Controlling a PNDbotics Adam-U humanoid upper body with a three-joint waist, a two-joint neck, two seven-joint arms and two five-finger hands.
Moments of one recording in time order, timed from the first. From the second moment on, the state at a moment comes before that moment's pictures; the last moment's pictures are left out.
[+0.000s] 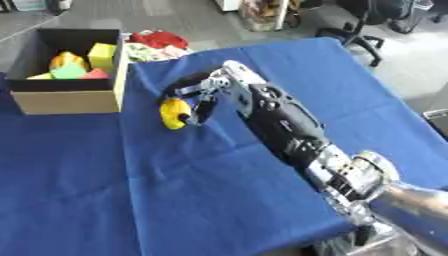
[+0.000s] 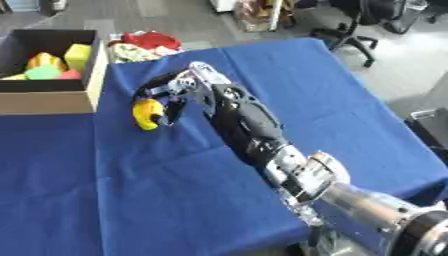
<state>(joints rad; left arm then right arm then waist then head) -0.21 0.25 -0.03 -1.88 0.19 0.06 0.00 -0.91 -0.34 0.12 -0.87 1.02 -0.43 0.74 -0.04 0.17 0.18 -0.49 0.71</state>
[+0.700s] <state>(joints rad) -0.21 0.25 -0.03 -1.88 0.19 0.06 0.00 -1.03 -0.25 0.01 -0.94 1.11 -0.29 0.20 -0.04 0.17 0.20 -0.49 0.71</state>
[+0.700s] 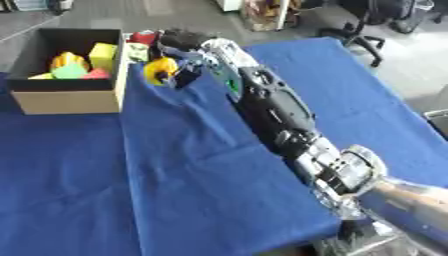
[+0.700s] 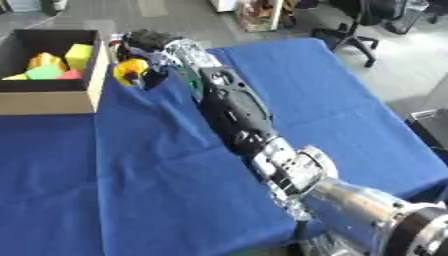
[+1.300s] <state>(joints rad) -0.25 0.25 -0.05 -1.88 0.19 0.07 -0.02 -1.09 -0.07 -0.10 -0.74 1.23 -0.03 -0.22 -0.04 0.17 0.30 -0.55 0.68</state>
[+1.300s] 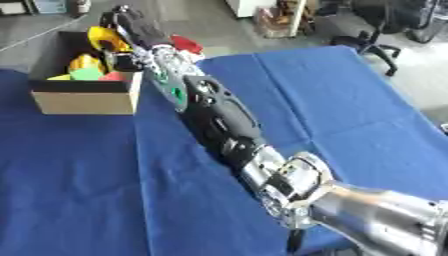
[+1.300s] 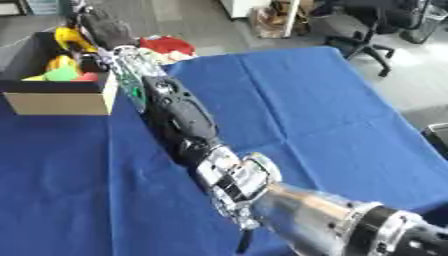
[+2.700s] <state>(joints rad) -0.21 0.25 -0.04 -1.88 0.17 0.07 -0.02 -0.91 -0.26 0.05 -1.16 0.61 -0.16 -0.11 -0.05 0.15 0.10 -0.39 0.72</state>
